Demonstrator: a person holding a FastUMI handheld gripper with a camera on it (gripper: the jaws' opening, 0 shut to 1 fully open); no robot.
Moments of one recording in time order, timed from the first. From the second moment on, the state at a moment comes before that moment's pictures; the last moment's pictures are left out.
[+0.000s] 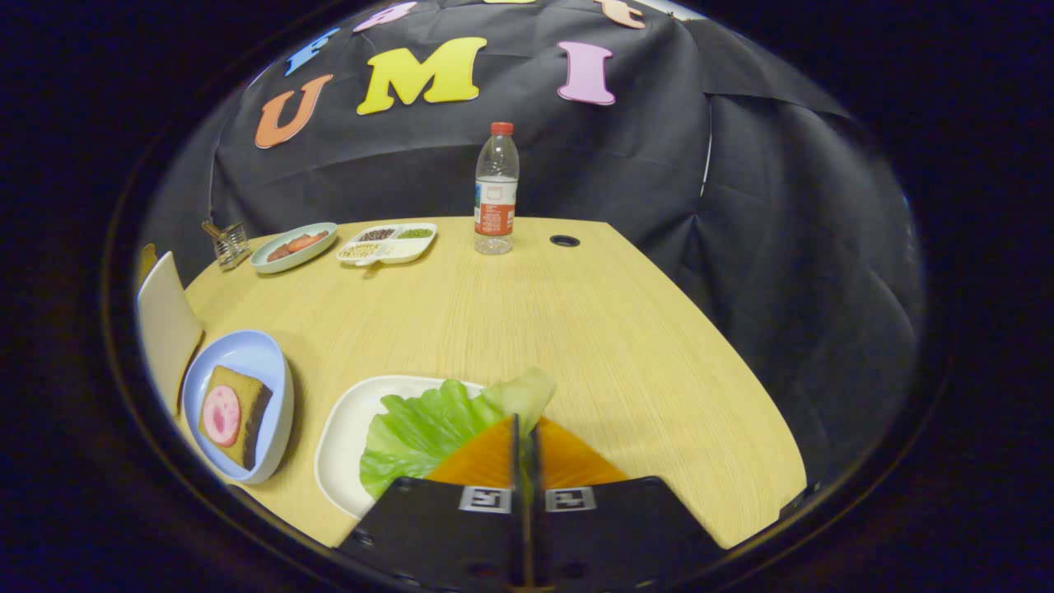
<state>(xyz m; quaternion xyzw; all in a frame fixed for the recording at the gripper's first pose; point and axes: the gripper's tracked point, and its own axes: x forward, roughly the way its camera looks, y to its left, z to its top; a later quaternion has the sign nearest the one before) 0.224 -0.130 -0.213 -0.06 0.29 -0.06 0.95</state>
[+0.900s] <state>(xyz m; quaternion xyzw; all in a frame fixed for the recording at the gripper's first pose) 0.168 -0.066 -0.103 -0.02 0.19 -0.02 0.98</state>
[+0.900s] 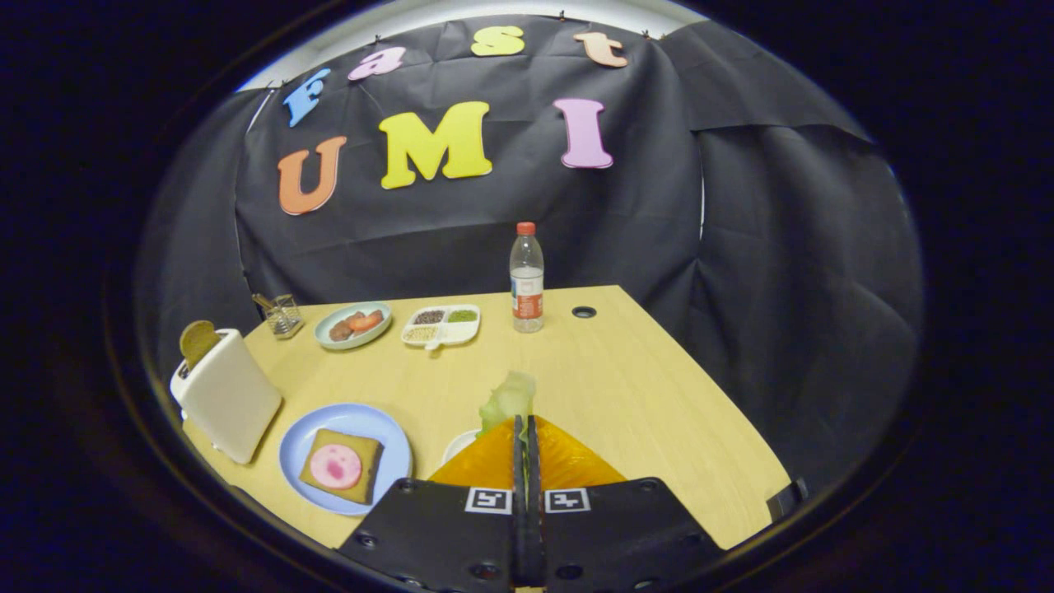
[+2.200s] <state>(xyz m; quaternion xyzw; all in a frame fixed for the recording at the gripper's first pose) 0.183 0.153 -0.195 -0.01 0.26 0.12 0.96</state>
